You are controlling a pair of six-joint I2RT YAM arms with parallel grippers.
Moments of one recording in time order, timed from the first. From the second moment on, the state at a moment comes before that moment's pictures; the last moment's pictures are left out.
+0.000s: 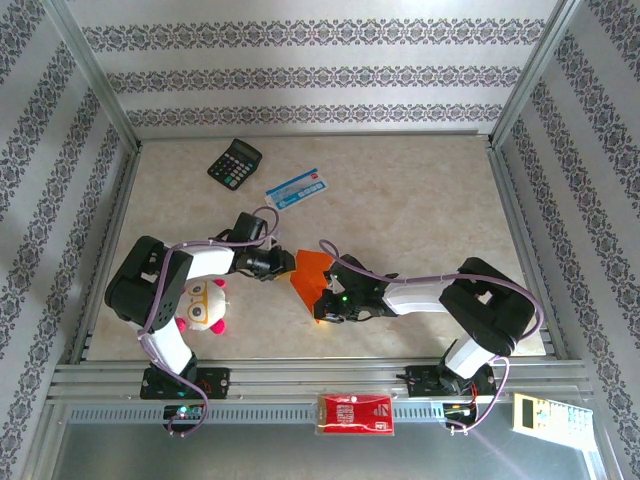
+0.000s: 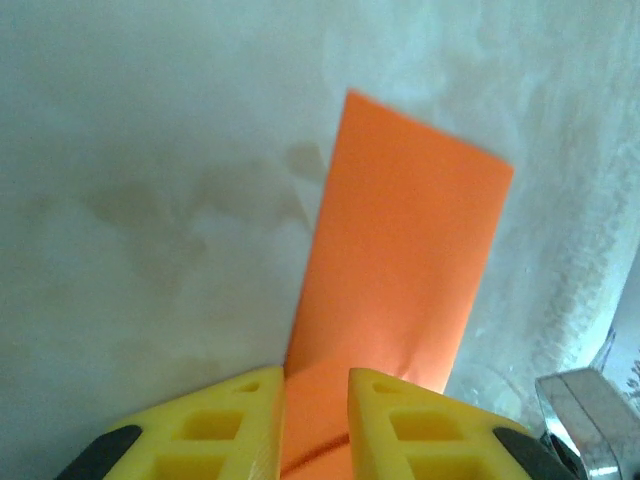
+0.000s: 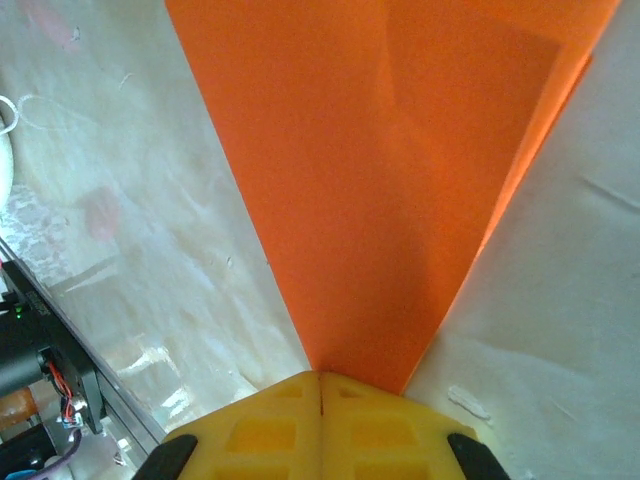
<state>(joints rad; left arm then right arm) -0.37 1.73 0.78 -0.07 0.59 -0.71 0.85 1.62 0.58 0.05 -0.46 0.95</state>
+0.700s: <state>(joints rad) -0.56 1.47 0.72 -0.14 0.55 -0.73 0.78 1.41 0.69 -0.55 -0.35 0.57</state>
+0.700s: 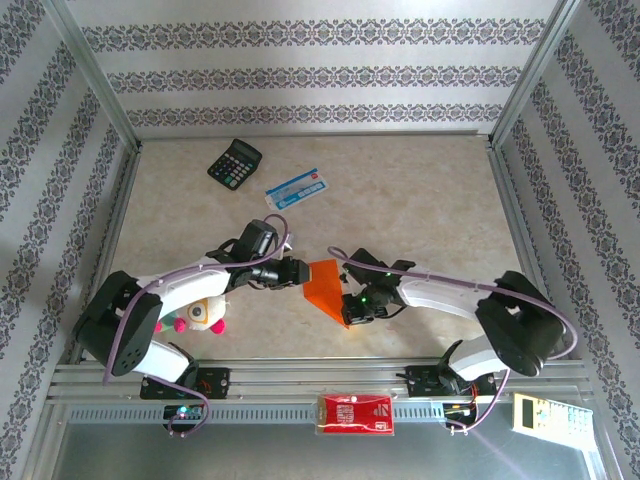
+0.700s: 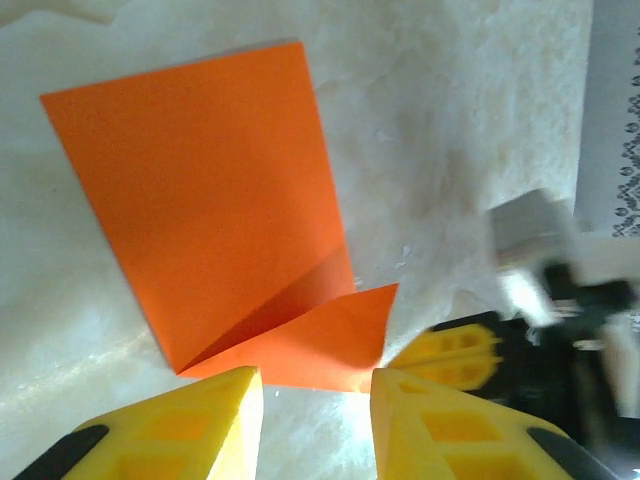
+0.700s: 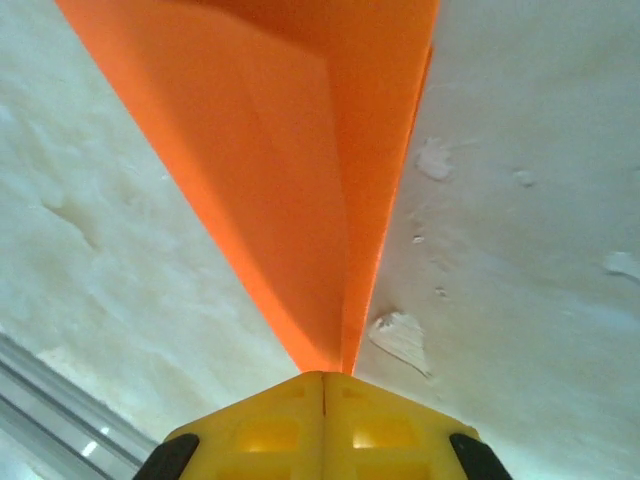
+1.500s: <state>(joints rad) -0.55 1.70 0.87 -0.11 0.60 -0.72 0.78 1.48 0.63 -0.21 -0.39 0.73</state>
